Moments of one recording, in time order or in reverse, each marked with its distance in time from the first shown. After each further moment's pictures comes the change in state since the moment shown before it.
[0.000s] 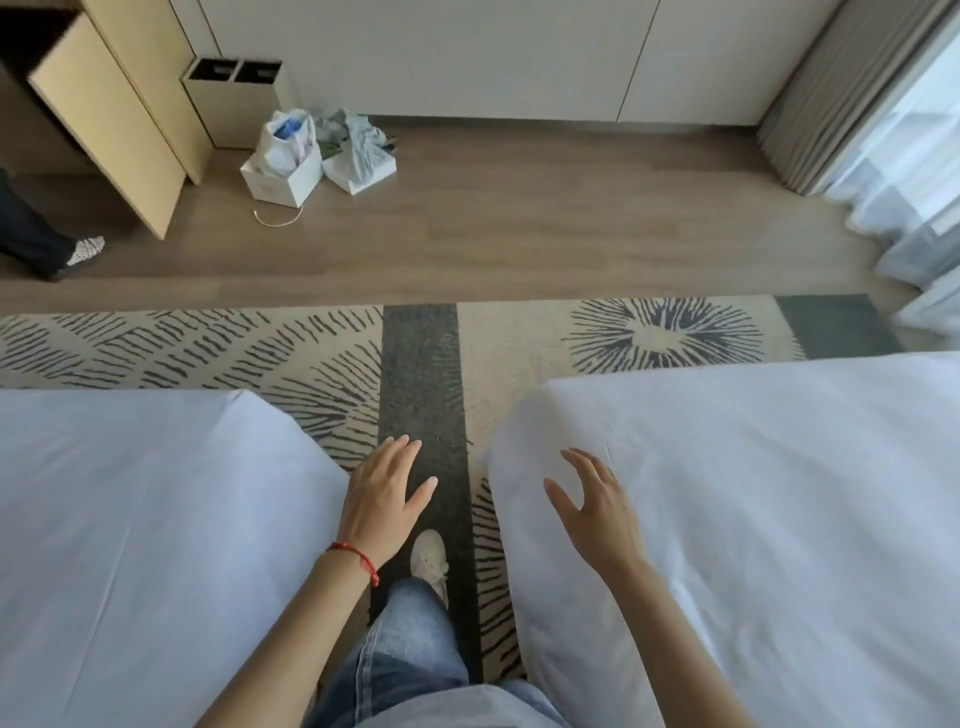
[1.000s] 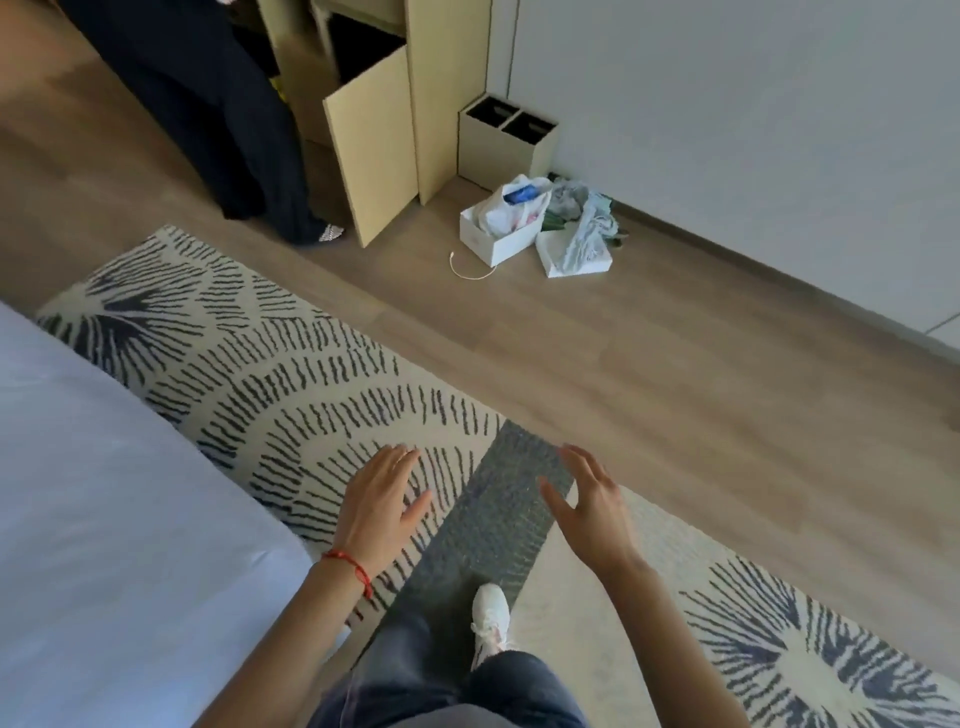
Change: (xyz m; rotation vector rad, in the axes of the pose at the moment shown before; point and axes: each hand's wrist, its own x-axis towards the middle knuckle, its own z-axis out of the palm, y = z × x) left_hand 0.372 -0.122 -0.129 0.015 0.265 -0.531; right_hand 0.532 -0.219 0.033 -0.088 -0.360 -0.524
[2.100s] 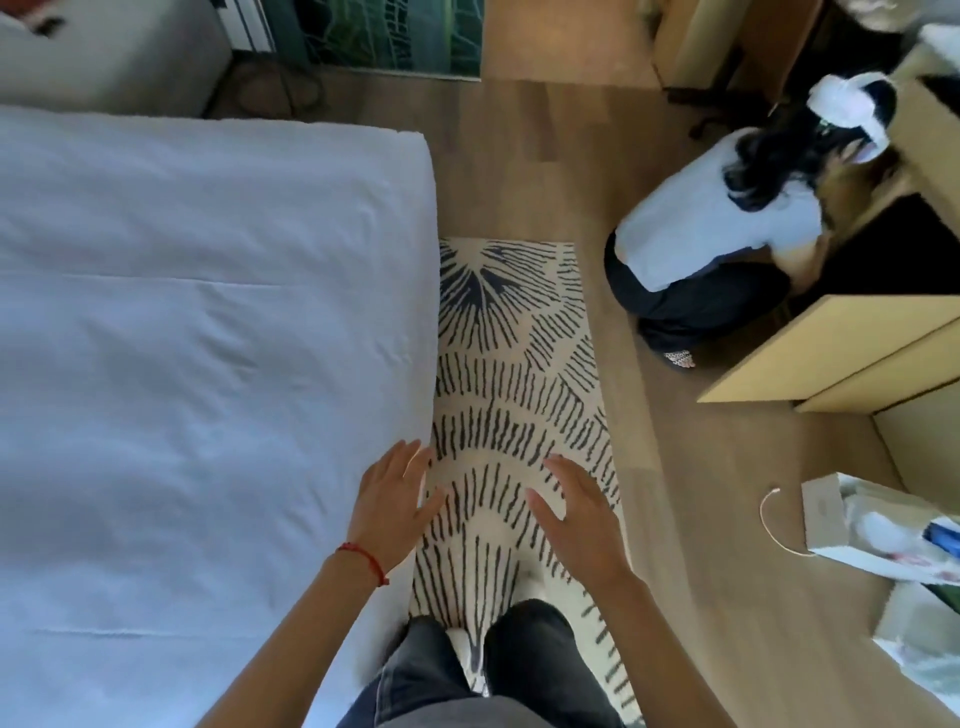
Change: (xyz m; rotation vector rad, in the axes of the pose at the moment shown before) left_hand 0.090 -0.298 -0.158 -0.127 0.432 -0.891; right_hand 0.307 -0.394 0.210 -0.110 -0.629 -0.827
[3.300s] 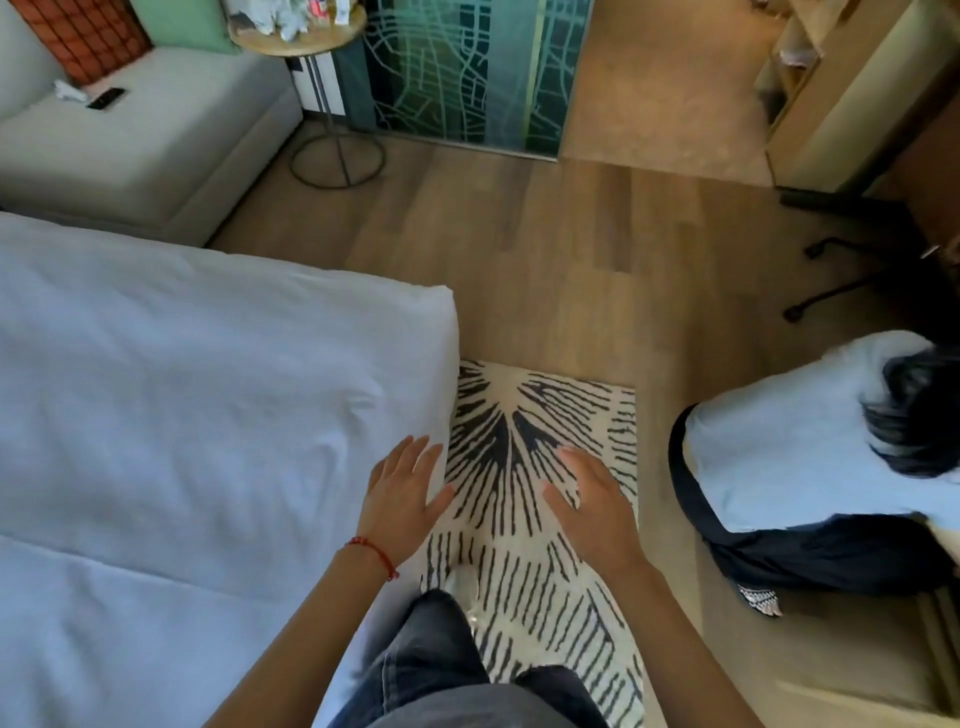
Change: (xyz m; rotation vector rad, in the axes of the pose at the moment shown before) left_hand 0.574 -0.019 -0.104 0.025 0.107 -0.151; right_hand 0.623 -0.041 -0.114 0.004 -0.126 -0.144
